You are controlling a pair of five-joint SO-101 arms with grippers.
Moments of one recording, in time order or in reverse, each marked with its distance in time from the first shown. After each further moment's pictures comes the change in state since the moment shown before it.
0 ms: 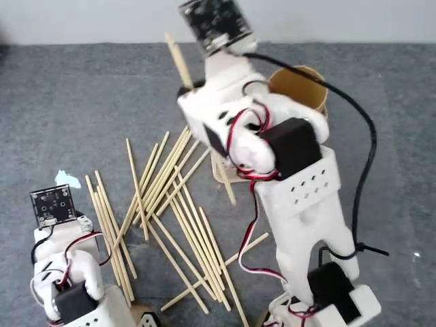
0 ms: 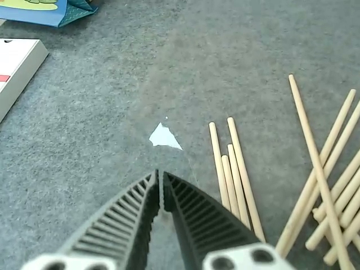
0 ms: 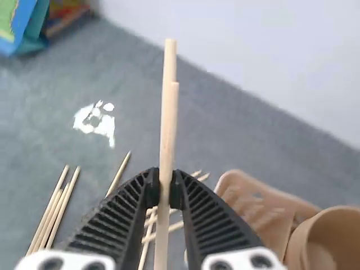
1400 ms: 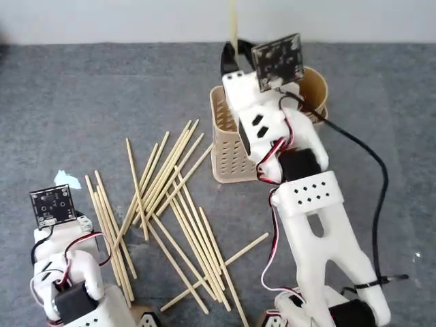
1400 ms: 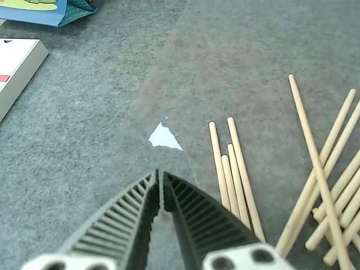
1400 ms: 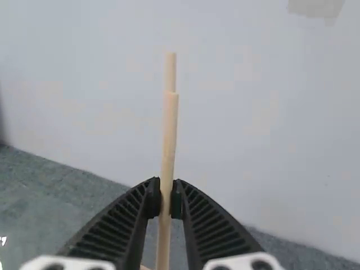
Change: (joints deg) left arm 0.0 0.0 0.0 0.0 0.0; right arm 12.7 -17.5 59.8 -68.2 3.8
